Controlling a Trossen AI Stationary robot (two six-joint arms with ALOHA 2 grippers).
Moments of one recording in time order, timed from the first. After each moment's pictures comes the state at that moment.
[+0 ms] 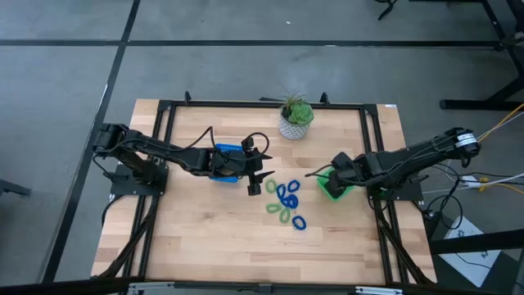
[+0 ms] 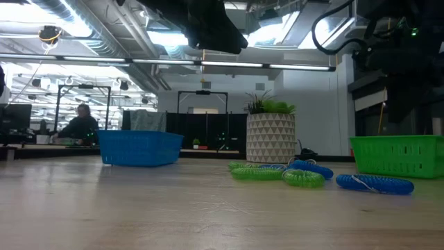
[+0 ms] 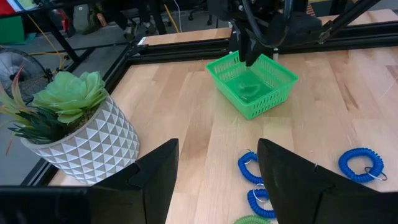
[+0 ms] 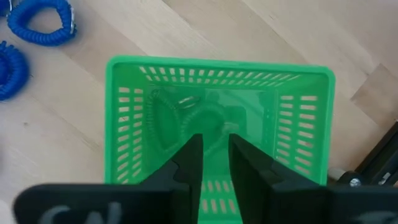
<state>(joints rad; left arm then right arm) -0.10 1.53 1.02 0.08 -0.37 0.04 0.23 1.11 0.75 -1.07 0.29 1.10</state>
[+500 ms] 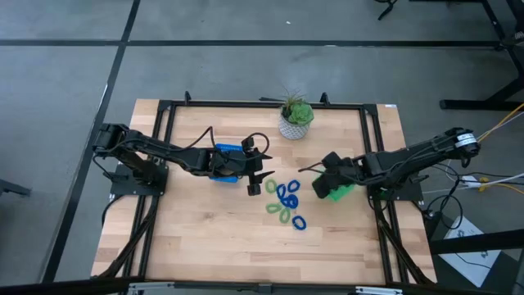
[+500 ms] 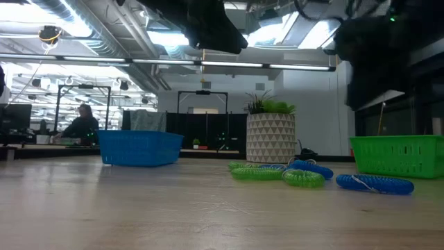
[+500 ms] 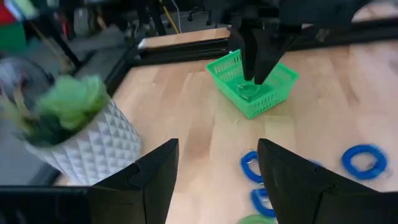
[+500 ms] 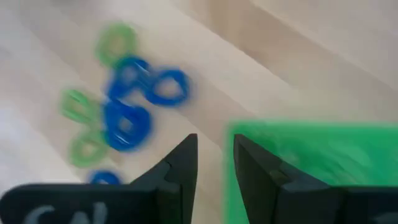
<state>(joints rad) -0.10 1.53 1.02 0.08 -0.37 0.09 0.23 1.12 0.75 -0.68 0.33 1.07</state>
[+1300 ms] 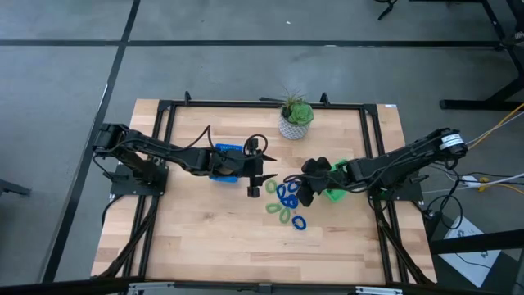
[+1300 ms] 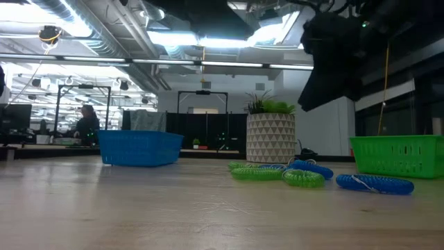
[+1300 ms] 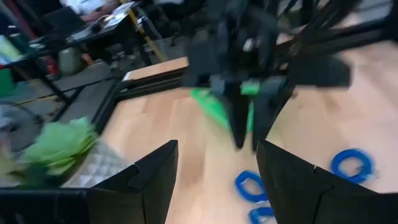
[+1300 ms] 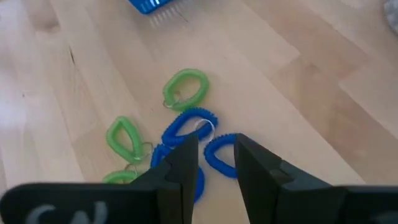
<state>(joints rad) -0.10 1.53 1.02 0.16 -0.28 0.21 0.23 1.32 0.75 -0.28 0.37 0.75</state>
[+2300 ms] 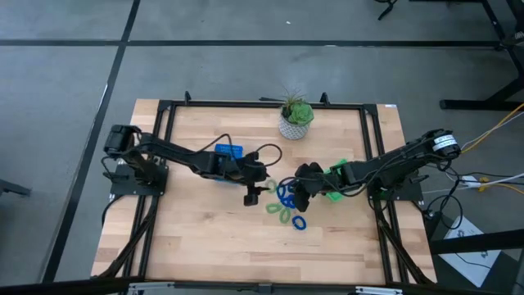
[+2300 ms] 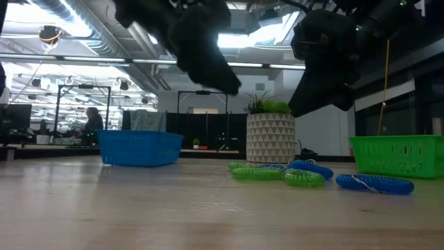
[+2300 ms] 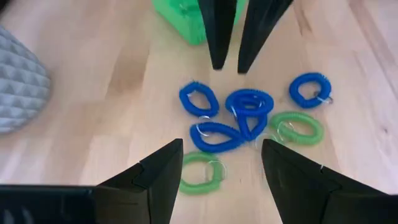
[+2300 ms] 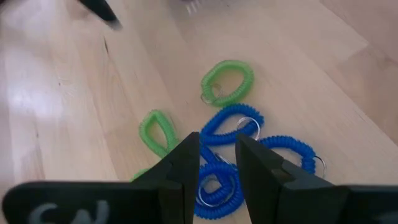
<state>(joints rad) -0.08 1.66 1.02 -0.04 -0.11 -0.06 0.23 1.40 0.75 -0.14 0.27 0.73</state>
